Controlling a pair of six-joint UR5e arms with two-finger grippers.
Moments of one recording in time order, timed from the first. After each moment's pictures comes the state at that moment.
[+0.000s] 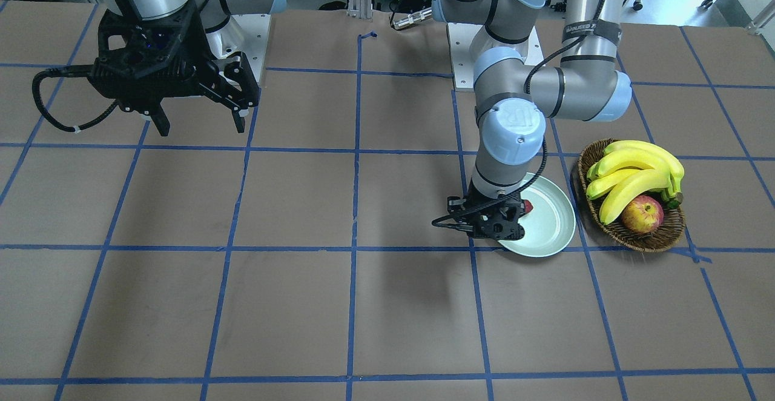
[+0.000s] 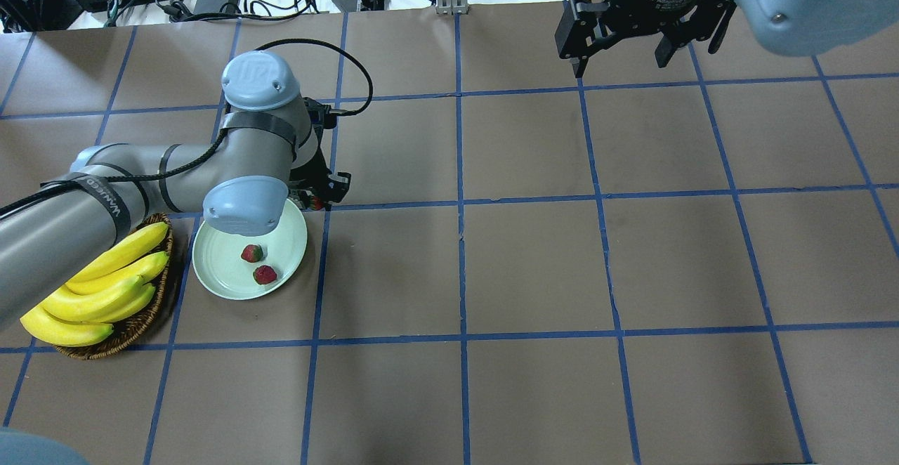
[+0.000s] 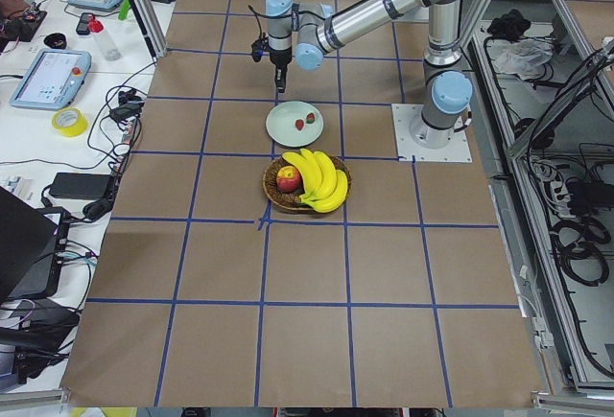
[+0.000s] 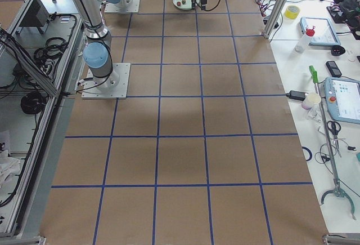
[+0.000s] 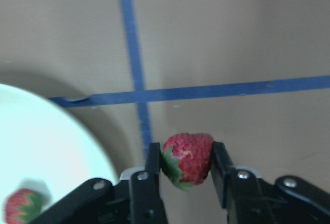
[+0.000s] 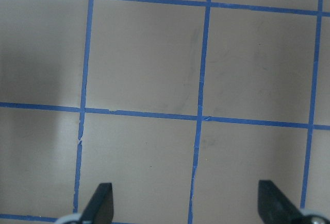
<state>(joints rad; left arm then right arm) -1.60 -1.87 -1.93 -0.92 1.66 0.06 1.68 -1.51 1.45 -1.65 -1.58 0.02</state>
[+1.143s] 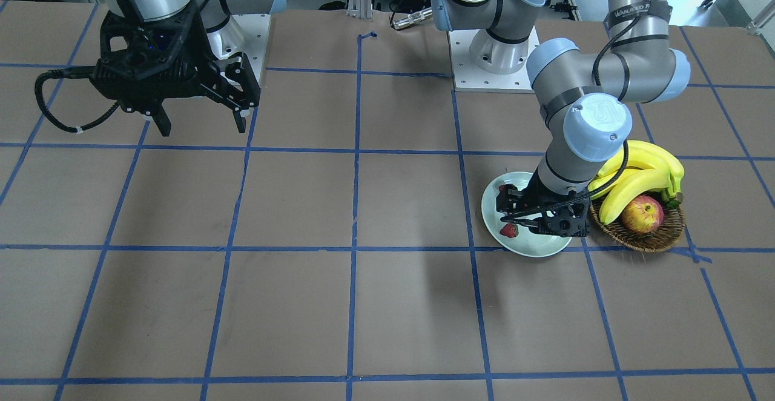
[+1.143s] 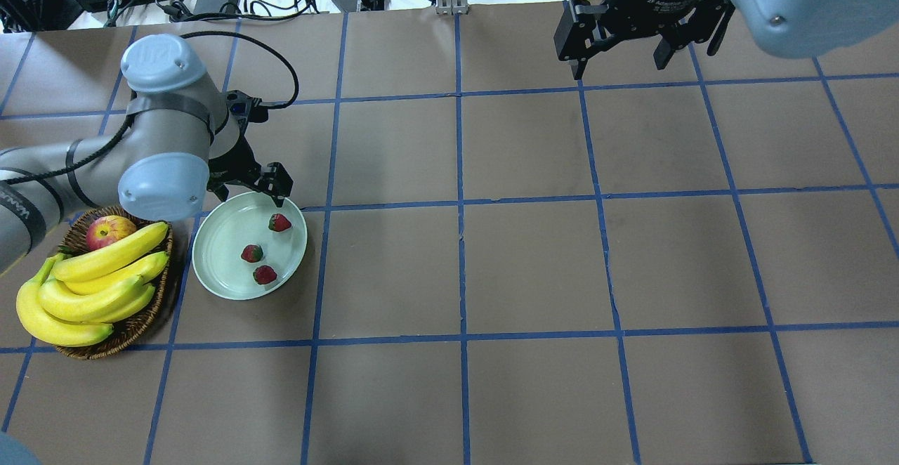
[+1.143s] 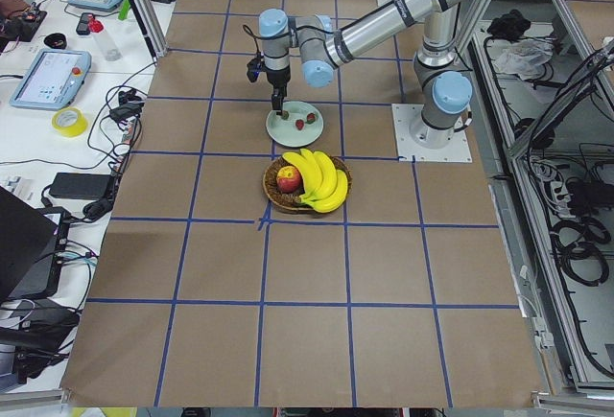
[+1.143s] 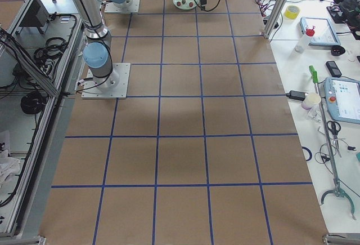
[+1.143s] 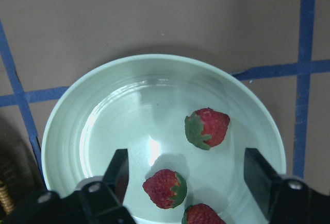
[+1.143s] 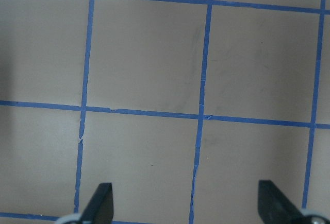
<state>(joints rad) -1.45 -1.80 -1.86 -1.09 1.66 0.22 1.68 -1.51 1.45 -1.65 -1.58 0.02</state>
